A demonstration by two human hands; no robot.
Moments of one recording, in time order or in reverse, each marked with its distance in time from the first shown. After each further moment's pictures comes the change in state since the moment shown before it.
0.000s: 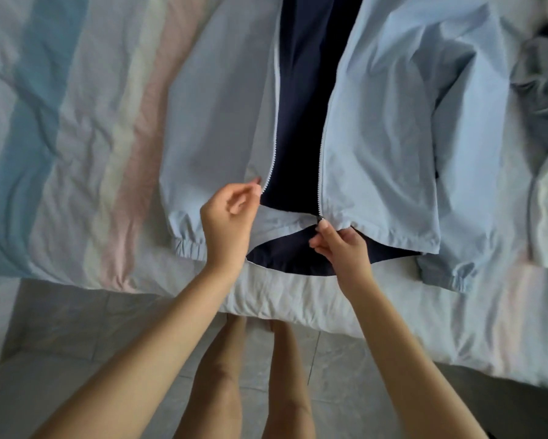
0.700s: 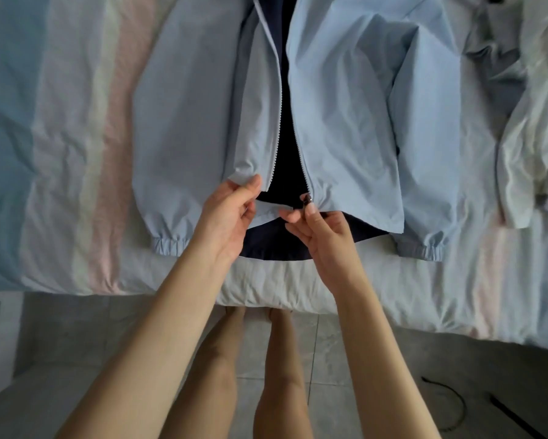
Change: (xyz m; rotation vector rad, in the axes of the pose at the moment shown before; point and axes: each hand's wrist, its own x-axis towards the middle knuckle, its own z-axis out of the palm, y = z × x) left_hand -0.020 0.052 0.036 -0.394 -0.221 -0.657; right_hand -0.049 -0.030 -0.016 0.251 -0.264 -0.173
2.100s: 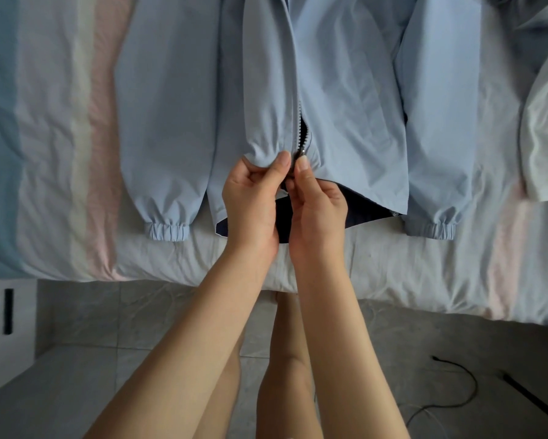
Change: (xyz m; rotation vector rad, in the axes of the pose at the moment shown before) left_hand -0.025 -0.032 0.047 -0.021 0.059 0.266; right_hand 0.002 -0.012 0.038 0.439 0.396 -0.004
